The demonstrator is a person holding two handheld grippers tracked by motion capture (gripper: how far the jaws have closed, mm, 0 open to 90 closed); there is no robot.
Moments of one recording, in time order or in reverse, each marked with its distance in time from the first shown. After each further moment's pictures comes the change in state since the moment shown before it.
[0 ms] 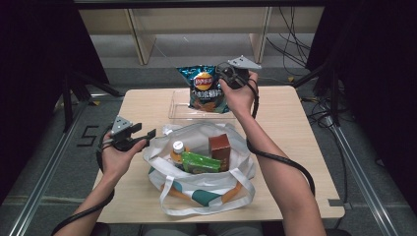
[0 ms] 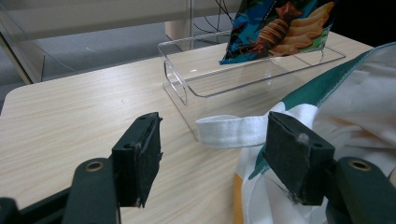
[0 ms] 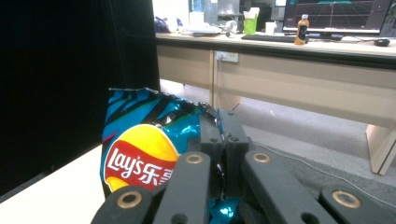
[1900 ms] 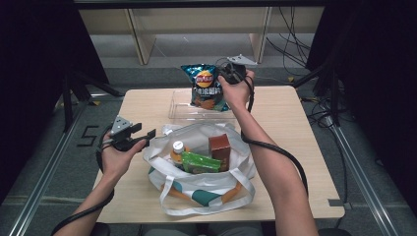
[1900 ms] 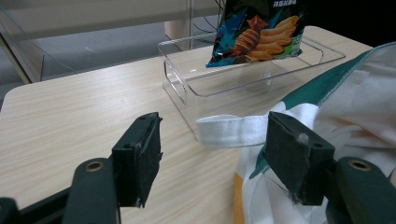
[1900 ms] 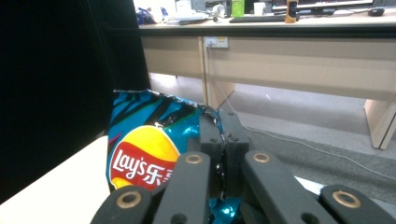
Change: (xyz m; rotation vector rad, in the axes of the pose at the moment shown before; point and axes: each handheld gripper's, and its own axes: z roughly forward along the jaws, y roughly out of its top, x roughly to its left) left arm 0.001 0.000 0.000 0.000 -0.004 -0.001; right arm -0.021 -0.013 0.039 0.041 -0.038 0.083
